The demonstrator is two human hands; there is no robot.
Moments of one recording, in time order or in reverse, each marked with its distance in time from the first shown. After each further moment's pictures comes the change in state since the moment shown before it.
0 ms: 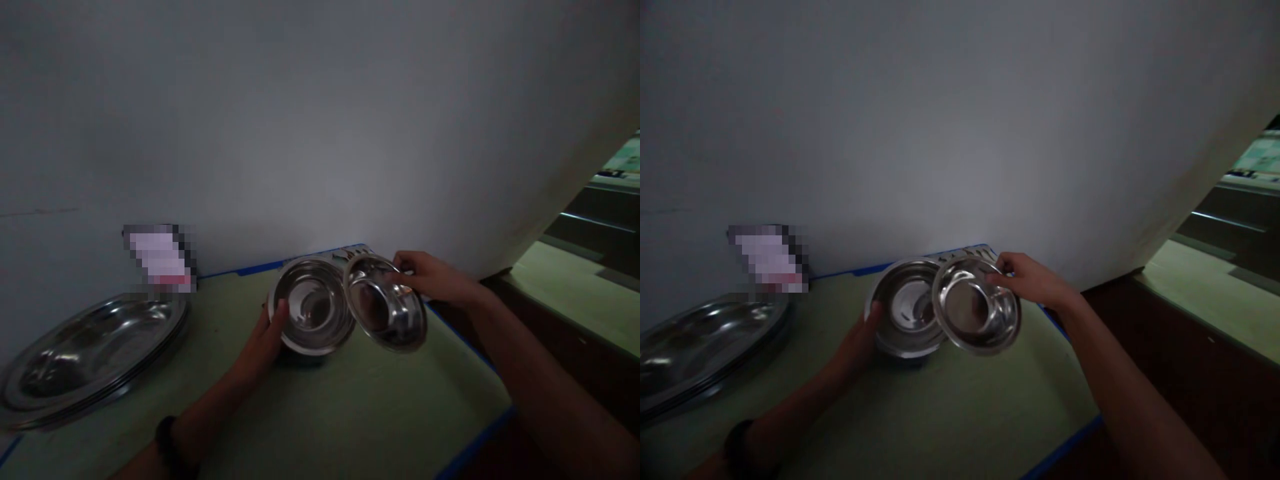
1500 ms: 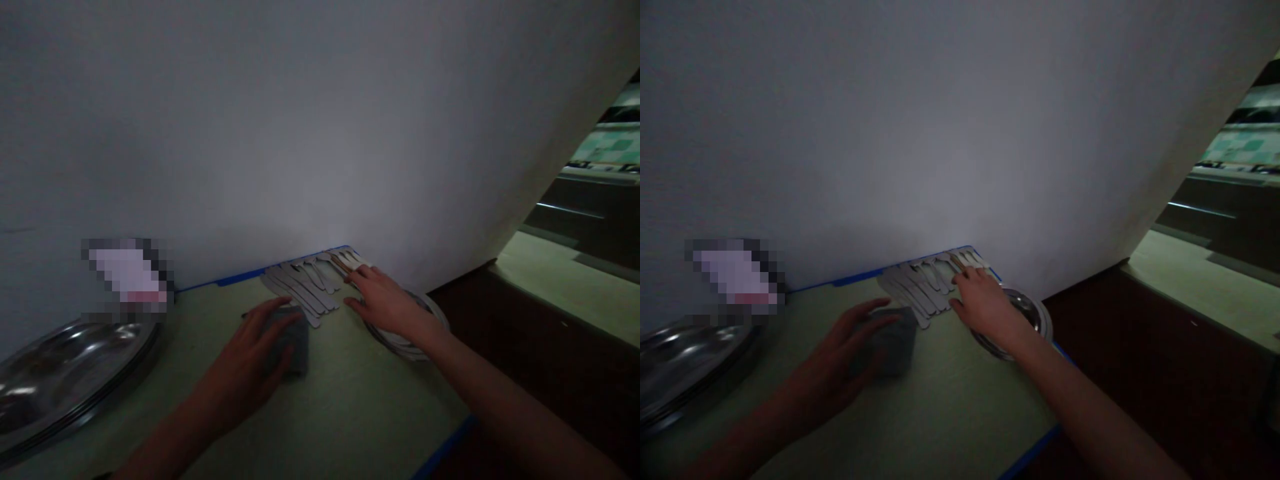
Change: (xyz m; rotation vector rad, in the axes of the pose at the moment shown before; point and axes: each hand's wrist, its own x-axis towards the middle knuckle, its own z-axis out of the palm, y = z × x) left_hand -0.019 0.025 -0.008 0.961 -0.229 0.876; right_hand -0.008 -0.013 0.044 -0.599 0.088 -0.128
